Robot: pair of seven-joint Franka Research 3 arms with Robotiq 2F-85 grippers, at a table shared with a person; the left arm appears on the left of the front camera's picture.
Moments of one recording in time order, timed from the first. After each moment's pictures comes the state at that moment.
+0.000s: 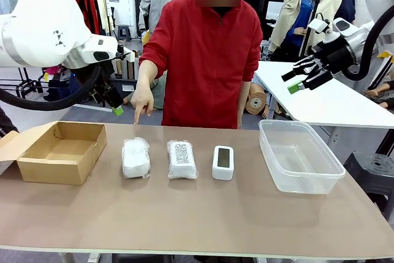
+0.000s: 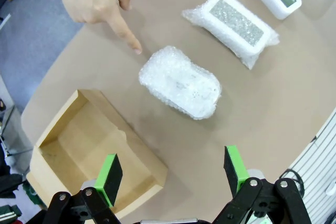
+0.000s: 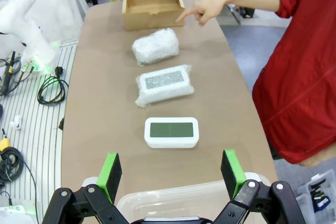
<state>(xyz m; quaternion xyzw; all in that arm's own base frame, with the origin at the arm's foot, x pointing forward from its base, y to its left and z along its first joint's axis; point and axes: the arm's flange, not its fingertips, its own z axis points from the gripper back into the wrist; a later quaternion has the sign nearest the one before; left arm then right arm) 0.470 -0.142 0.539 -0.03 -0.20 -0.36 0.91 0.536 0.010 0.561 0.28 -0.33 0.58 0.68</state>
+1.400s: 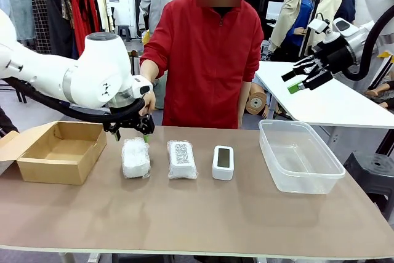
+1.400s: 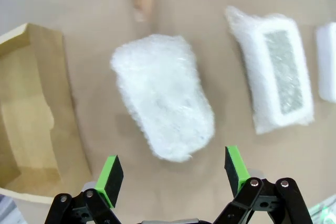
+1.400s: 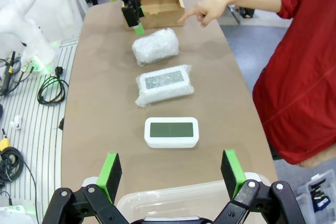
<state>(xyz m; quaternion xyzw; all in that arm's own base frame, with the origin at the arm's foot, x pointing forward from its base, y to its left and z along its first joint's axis) 0.506 -0.212 0.422 -0.02 -0.14 -0.05 0.99 0.536 0.010 0.561 0.28 -0.33 0.58 0.68</state>
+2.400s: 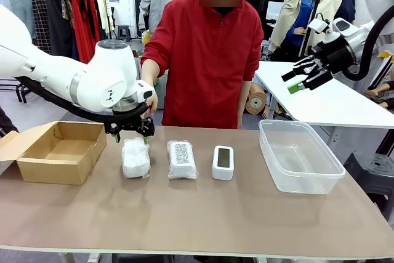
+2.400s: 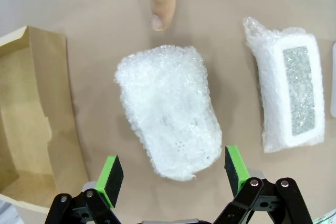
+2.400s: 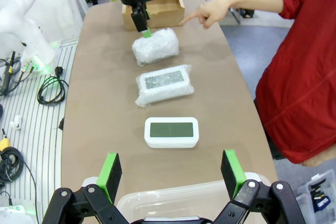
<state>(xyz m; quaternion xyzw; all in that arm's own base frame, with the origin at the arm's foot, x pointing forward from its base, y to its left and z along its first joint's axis) 0.523 -0.219 0.403 -0.01 -0.14 -0.04 0.99 0.536 0.010 0.561 0.28 -0.33 0.58 0.68</state>
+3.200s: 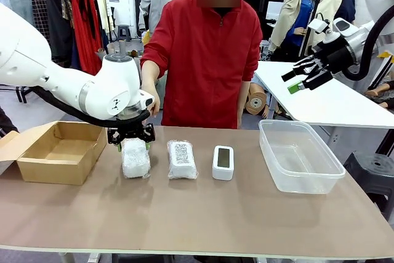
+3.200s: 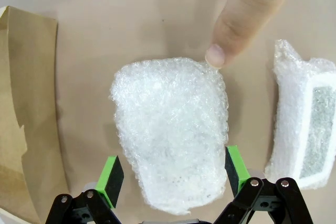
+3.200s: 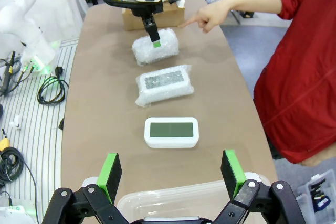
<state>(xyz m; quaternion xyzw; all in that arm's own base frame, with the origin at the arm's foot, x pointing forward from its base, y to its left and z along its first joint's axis) 0.549 -0.218 0.362 -0.01 -0.11 0.05 0.99 0.536 0.010 0.561 0.28 -0.33 0.58 0.68</state>
